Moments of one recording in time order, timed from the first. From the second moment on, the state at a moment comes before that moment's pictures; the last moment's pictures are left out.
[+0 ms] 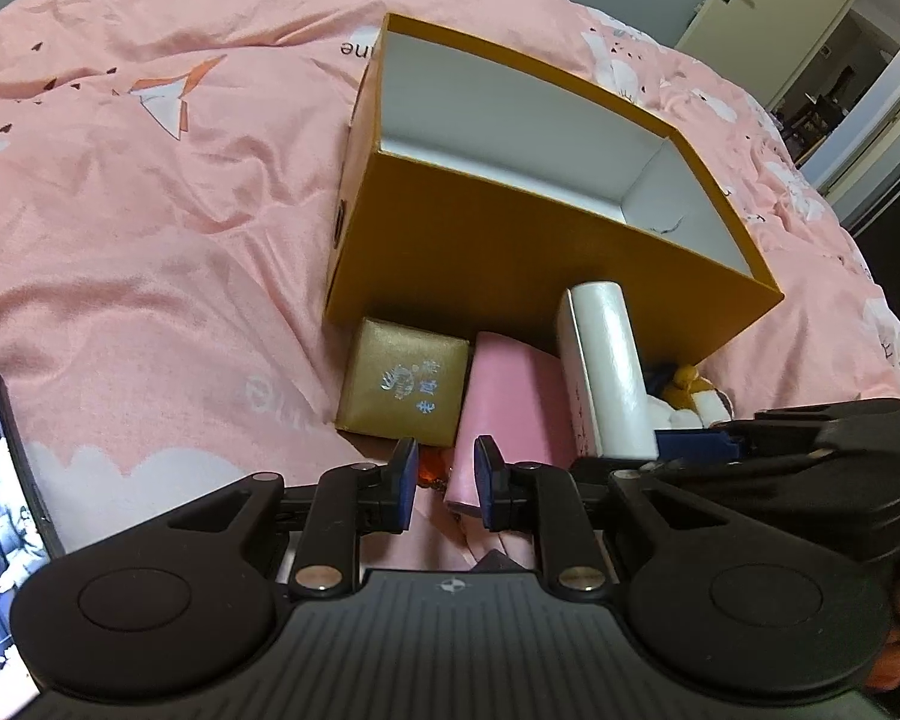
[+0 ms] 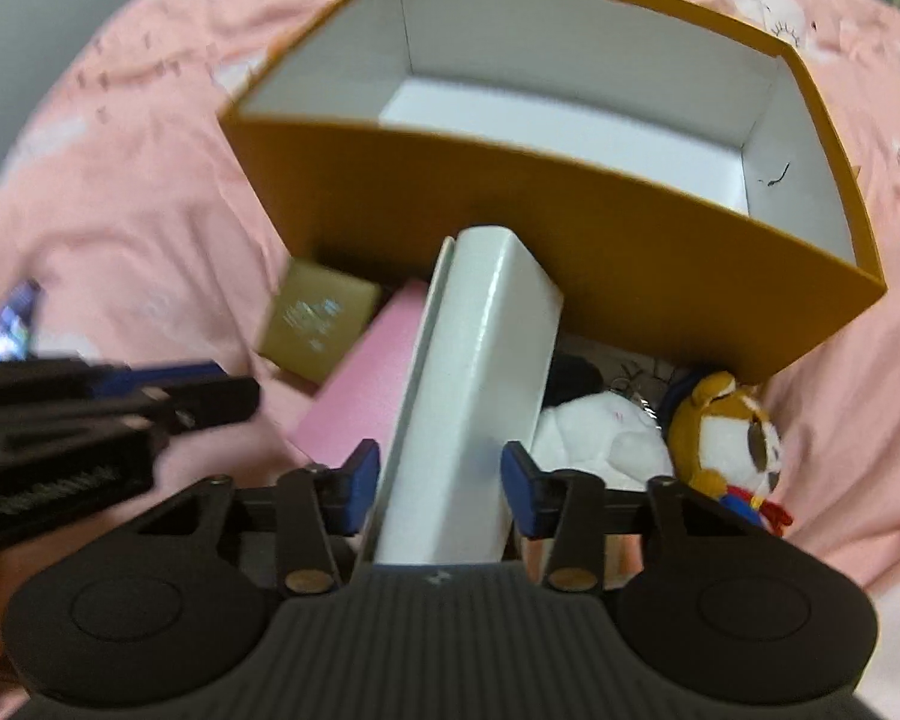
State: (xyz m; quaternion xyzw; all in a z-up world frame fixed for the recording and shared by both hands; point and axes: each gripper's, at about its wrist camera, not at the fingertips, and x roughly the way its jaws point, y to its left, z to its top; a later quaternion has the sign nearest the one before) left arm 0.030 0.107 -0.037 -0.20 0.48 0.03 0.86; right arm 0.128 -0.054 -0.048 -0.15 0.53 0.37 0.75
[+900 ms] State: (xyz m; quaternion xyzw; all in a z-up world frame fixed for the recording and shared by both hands) left arm 0.077 0.118 -0.066 -0.14 0.52 0.03 0.84; right arm 0.165 -0.079 -0.053 -0.12 0.56 0.36 0.74
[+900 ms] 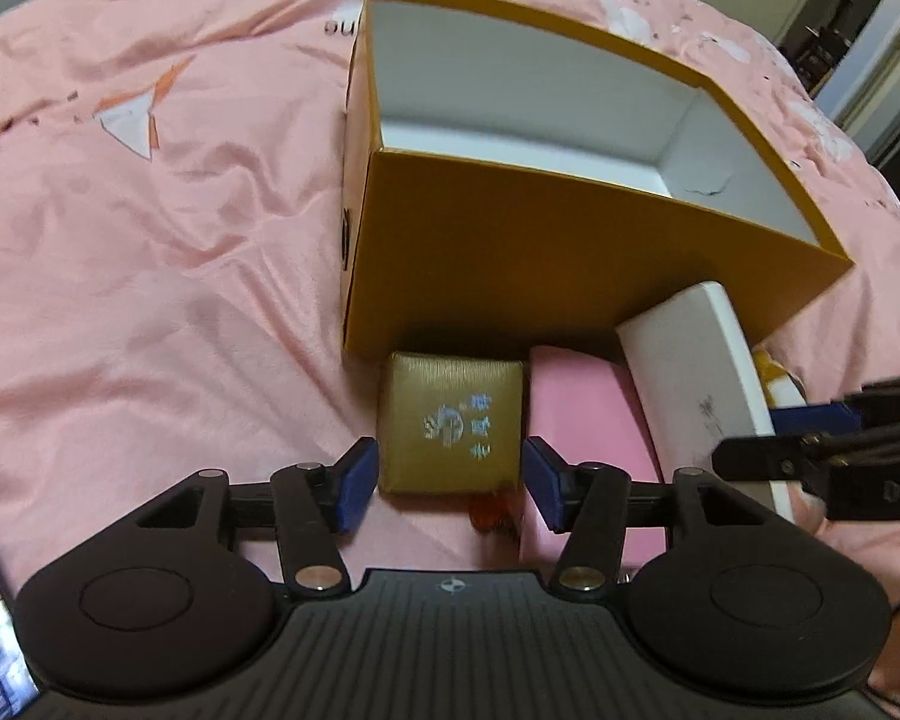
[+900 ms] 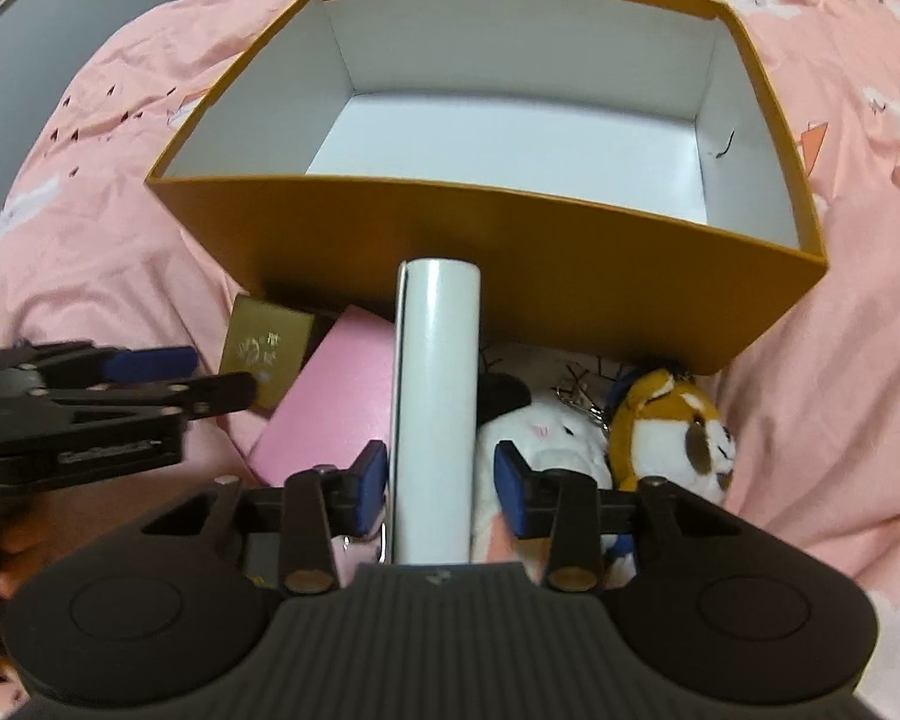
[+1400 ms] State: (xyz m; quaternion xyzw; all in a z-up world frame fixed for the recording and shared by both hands) left arm 0.105 0.112 -0.088 -0.14 0.52 0.05 0.84; right arm 0.195 -0.101 -0.067 -0.04 0.60 0.37 0.71
